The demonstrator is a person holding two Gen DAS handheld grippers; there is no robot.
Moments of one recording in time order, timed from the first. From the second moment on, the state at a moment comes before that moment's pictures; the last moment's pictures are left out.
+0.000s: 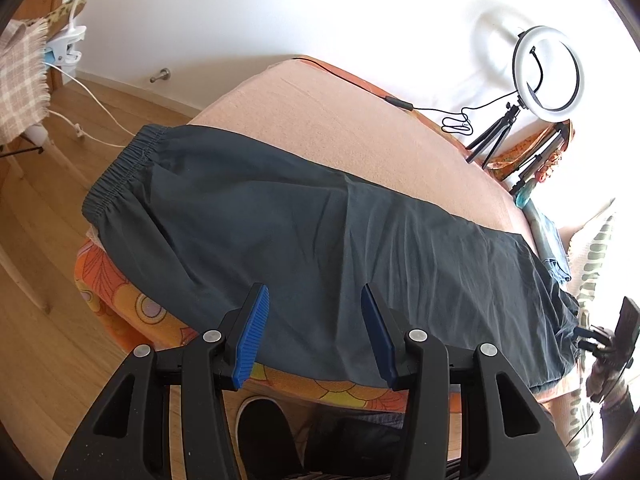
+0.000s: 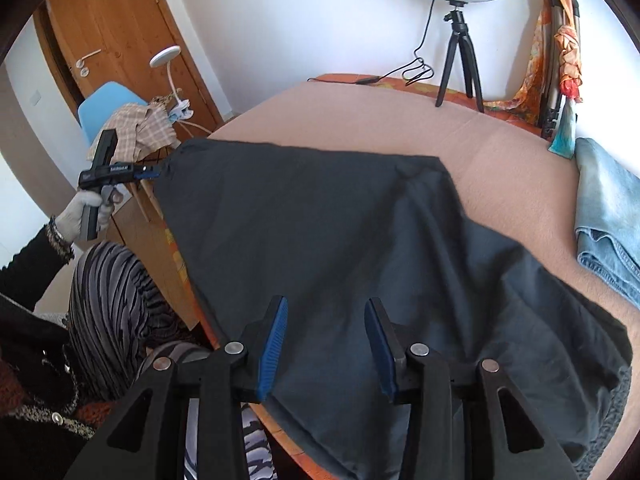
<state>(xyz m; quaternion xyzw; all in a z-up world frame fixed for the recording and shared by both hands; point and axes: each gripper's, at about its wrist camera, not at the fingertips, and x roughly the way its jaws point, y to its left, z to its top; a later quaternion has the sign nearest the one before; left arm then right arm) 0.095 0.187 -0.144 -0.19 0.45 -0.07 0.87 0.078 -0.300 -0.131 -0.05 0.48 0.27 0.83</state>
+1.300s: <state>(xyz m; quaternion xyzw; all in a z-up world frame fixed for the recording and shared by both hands) 0.068 0.194 -0.142 -0.21 0.45 -0.06 0.87 0.044 -0.247 -0.194 -0.23 0.52 0.26 0.78</state>
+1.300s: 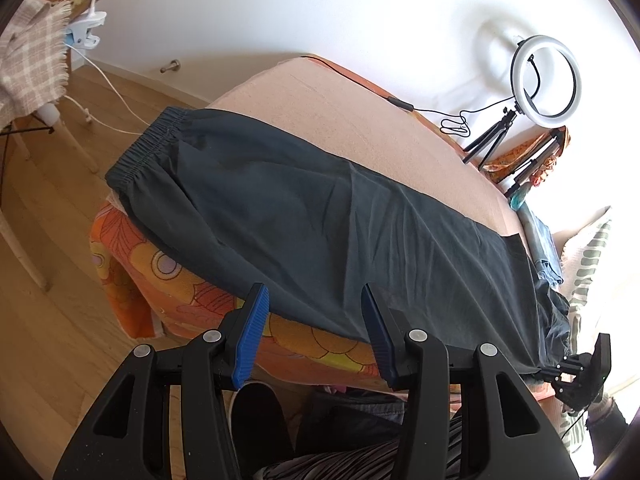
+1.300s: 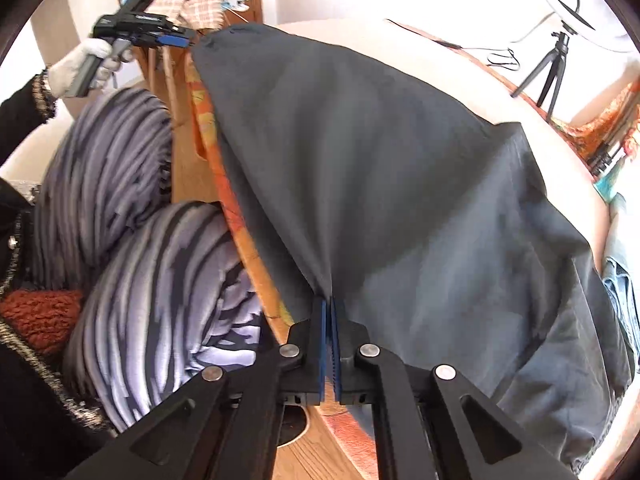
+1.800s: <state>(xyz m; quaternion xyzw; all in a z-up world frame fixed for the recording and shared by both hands) 0.073 0.289 -0.165 -0.35 0.40 0.02 0.85 0.073 -0.215 -0.203 -0.17 0.52 0.28 0.79</state>
